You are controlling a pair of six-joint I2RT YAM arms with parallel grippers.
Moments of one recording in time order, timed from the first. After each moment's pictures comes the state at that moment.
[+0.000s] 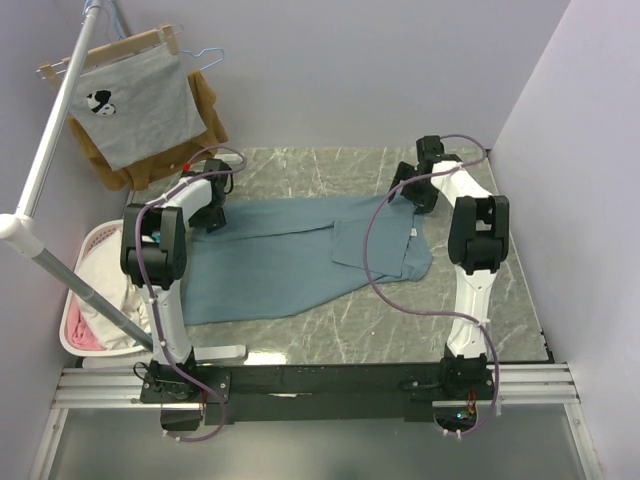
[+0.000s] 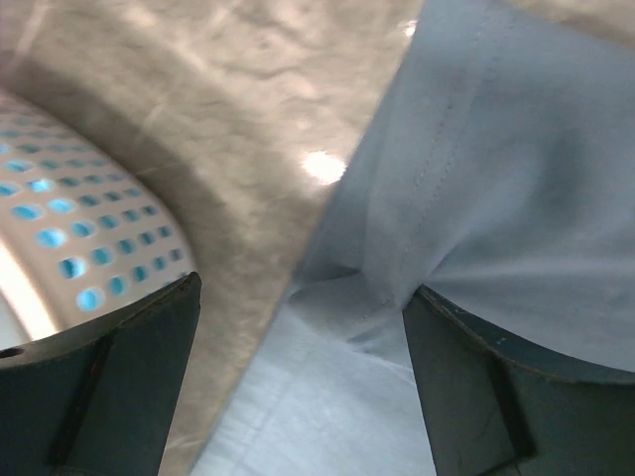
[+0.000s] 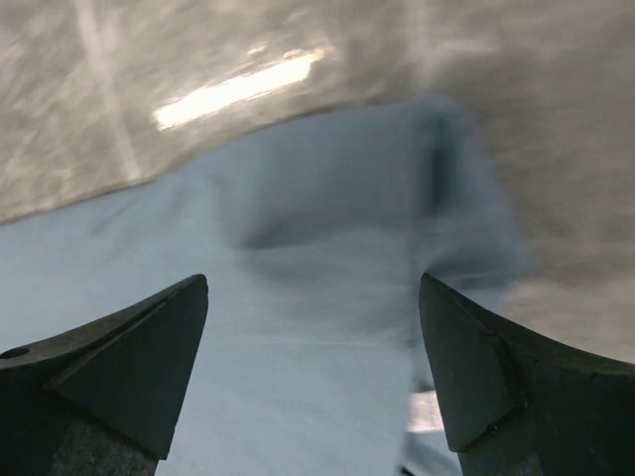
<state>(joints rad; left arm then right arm) -0.11 2.05 1.50 -0.75 -0.58 -0.47 0.05 2.24 1.81 -0.69 -0.08 0.43</state>
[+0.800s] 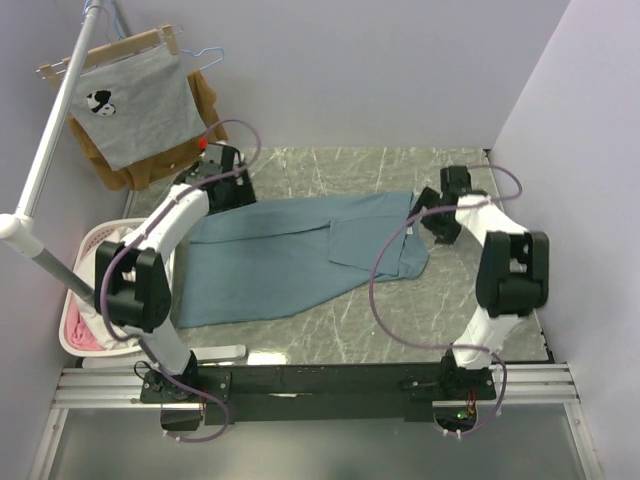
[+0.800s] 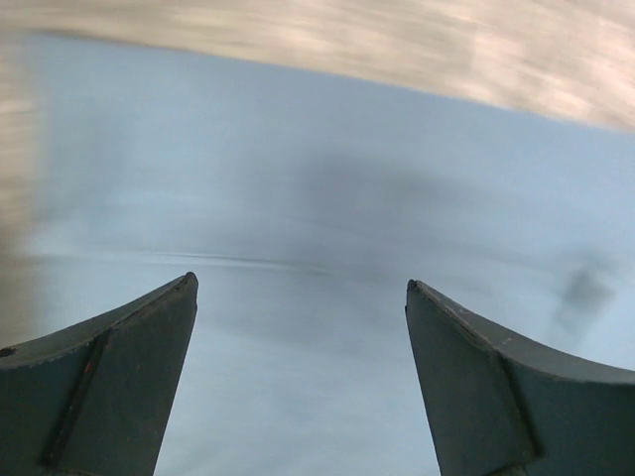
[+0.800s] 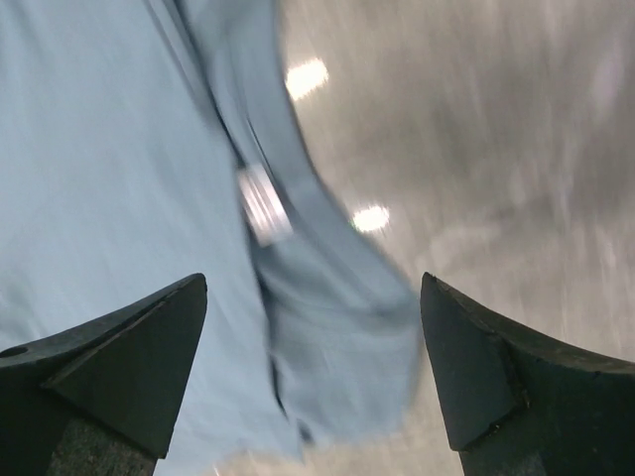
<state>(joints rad) -0.22 1.72 1.42 -0.62 -0.24 -0.48 -0.02 1.81 1.26 -0.55 -0.03 0.51</state>
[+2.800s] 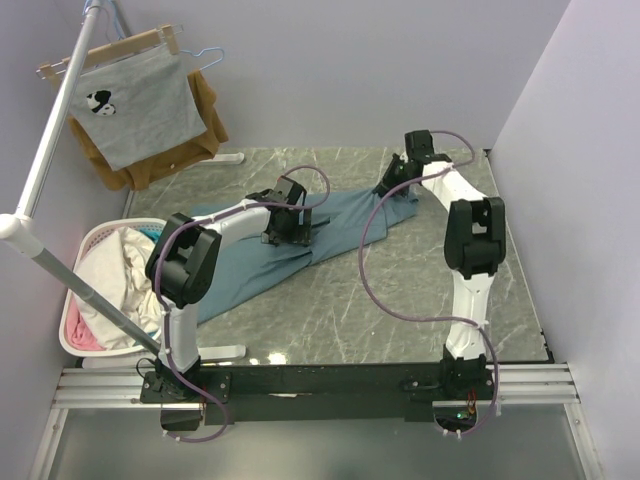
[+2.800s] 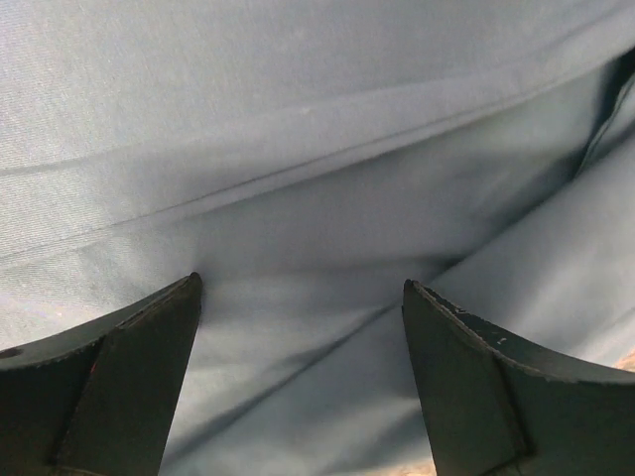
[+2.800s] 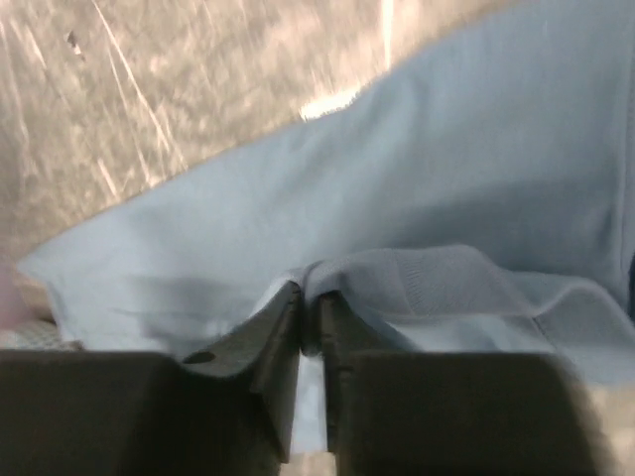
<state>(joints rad) -0.53 1.99 1.40 -0.48 -0.07 -0.45 0.12 2.13 1.72 -0.51 -0.29 0.65</state>
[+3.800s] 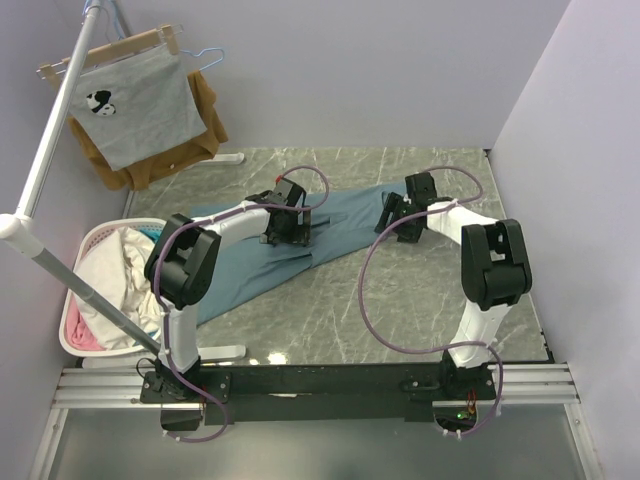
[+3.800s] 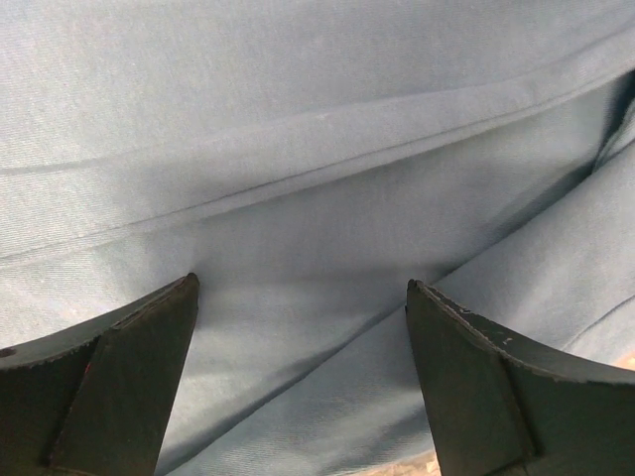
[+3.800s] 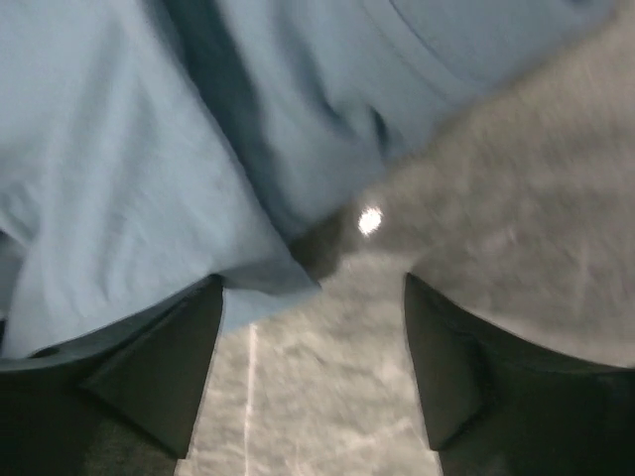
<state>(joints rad) -0.54 1.98 1.37 -0.45 -0.11 -0.46 0.16 1.85 1.15 -0.33 -0.13 0.53</state>
